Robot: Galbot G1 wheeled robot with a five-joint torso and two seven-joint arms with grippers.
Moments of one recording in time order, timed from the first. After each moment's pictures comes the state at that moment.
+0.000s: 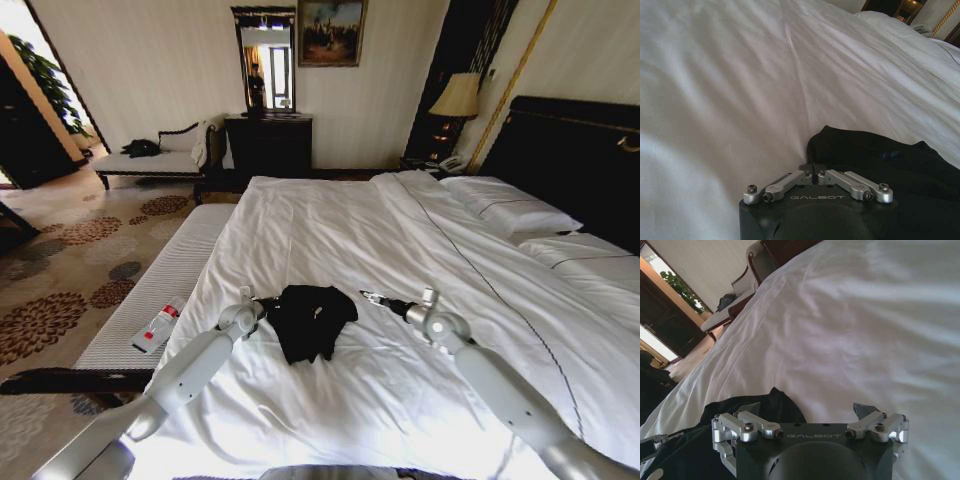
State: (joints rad) left arm 0.62 -1.06 0.17 -1.37 -1.15 0.39 -0.21; right arm -0.80 0.87 0.10 1.44 1.24 -0.43 -0.11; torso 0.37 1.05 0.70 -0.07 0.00
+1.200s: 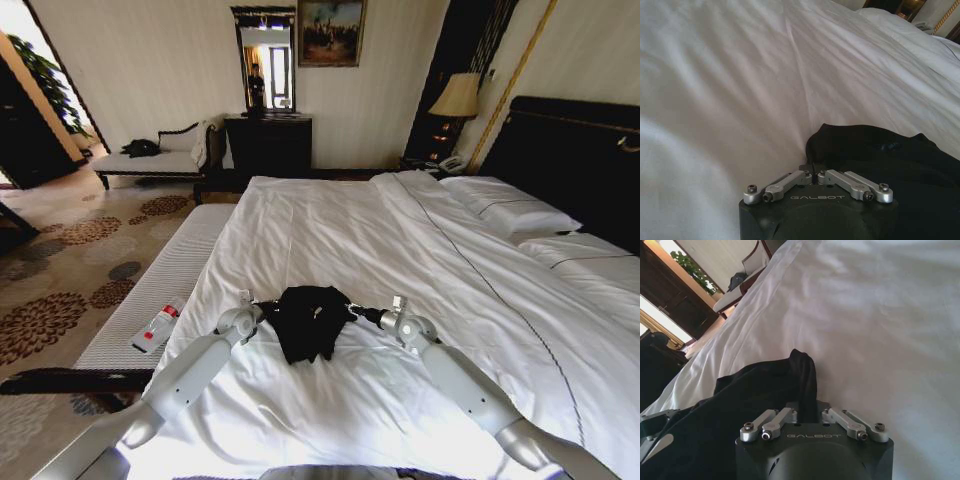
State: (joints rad) left arm 0.64 -1.06 0.17 -1.39 -1.14 0.39 -0.22; right arm -0.78 0.96 0.02 1.38 1.20 -0.45 -0.14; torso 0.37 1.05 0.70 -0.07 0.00
